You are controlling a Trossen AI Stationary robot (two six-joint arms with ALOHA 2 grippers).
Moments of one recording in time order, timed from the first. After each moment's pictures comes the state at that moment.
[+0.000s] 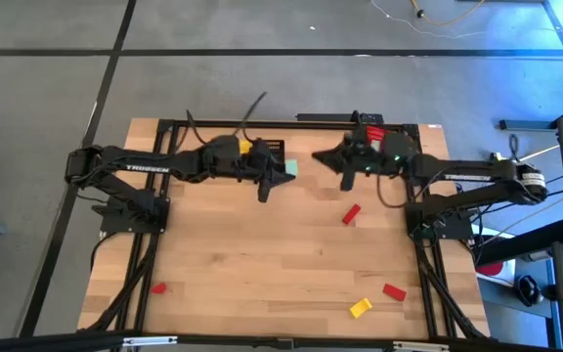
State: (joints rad) left arm 0.16 1.39 0.96 0.31 0.11 -0.39; right arm -0.18 1.11 0.79 0.32 -0.06 0.49
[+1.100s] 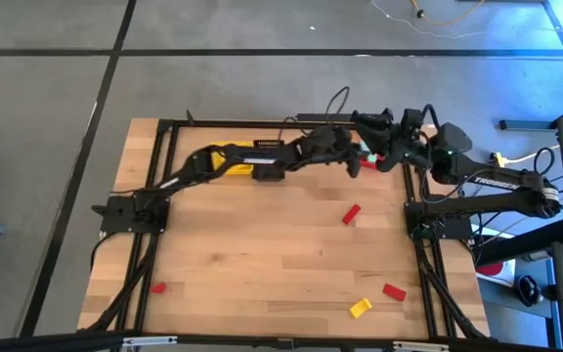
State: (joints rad) left arm 0.27 2.50 2.05 0.38 0.02 -0.36; right arm -0.24 0.85 0.79 0.42 0.06 0.41
